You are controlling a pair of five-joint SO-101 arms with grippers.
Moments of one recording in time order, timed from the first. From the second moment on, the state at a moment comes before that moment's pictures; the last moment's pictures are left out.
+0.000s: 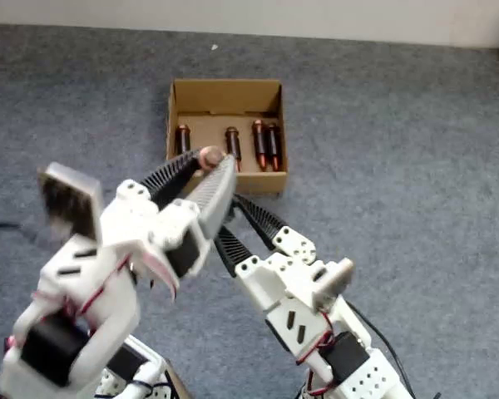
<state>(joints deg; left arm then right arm) 26.5 -71.7 40.0 50.8 21.0 -44.0 -102.9 96.0 -2.9 0.7</state>
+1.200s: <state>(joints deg) 25.9 -72.8 34.7 48.5 21.1 -44.0 -103.3 96.0 3.5 0.7</state>
